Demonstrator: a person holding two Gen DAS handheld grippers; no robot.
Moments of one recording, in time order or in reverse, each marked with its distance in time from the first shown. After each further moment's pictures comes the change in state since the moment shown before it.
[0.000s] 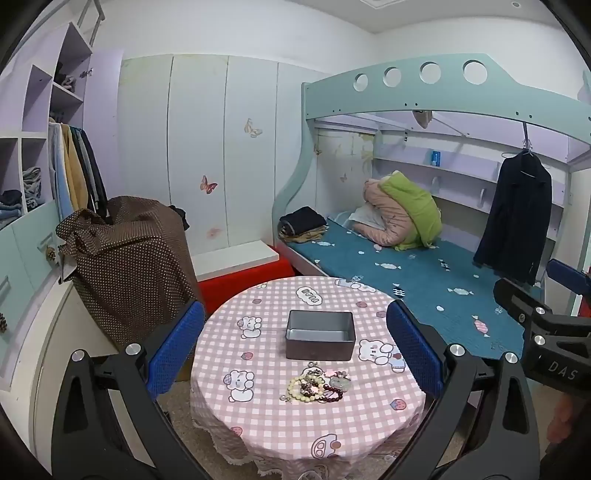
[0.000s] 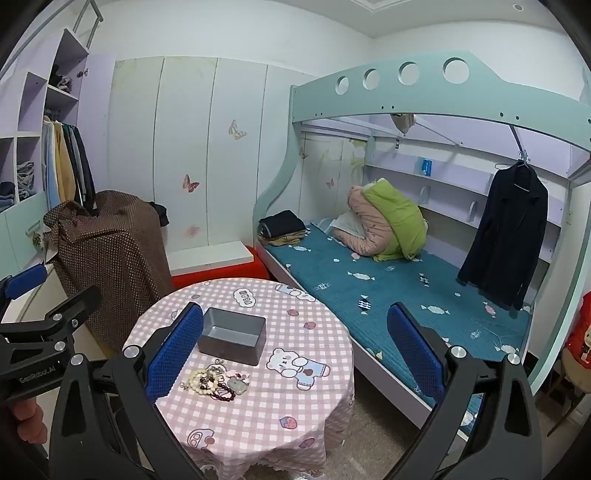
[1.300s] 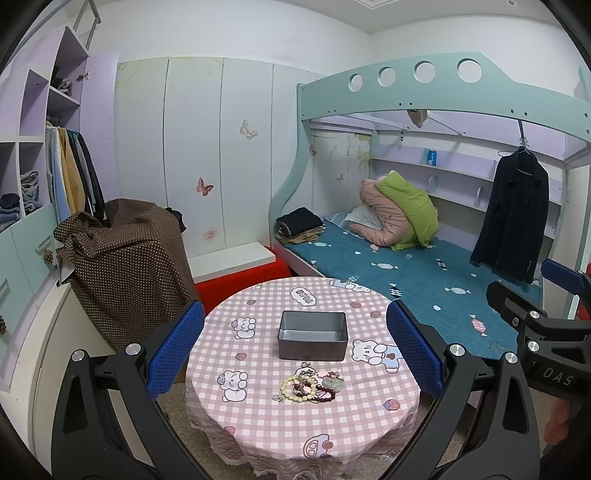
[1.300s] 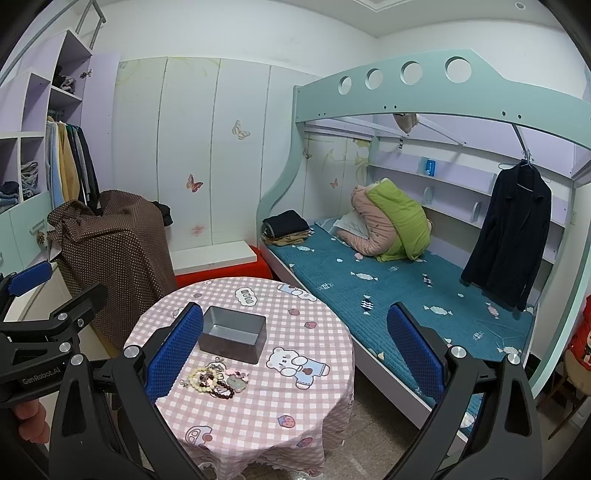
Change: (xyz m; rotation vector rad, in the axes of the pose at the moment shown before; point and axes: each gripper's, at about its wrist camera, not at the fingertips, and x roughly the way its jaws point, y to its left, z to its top) left arm -0.003 0.004 0.008 0.008 -0.001 -0.010; right arm 0.001 -0.003 0.002 -0.002 0.000 0.020
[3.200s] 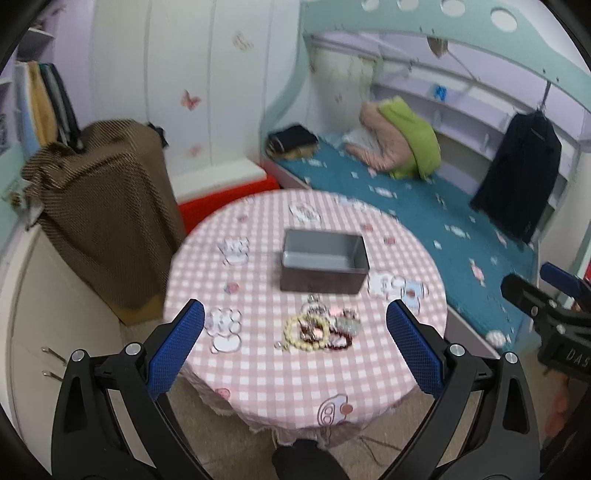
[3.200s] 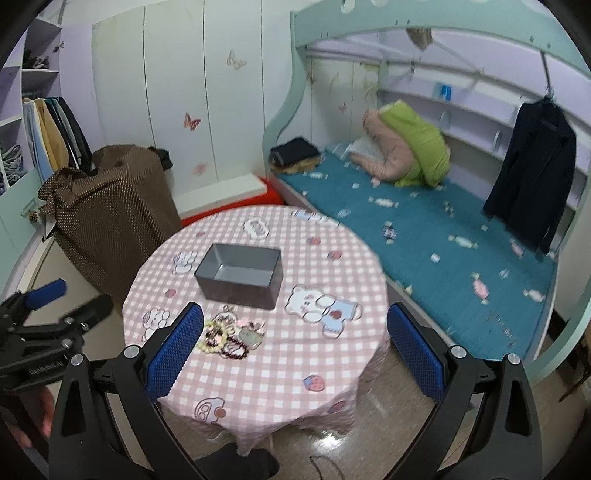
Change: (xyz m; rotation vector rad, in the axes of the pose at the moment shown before) left arm 0.118 0.025 -0.048 -0.034 0.370 -0.090; right arm 0.095 0.005 -0.032 0.074 0.315 0.071
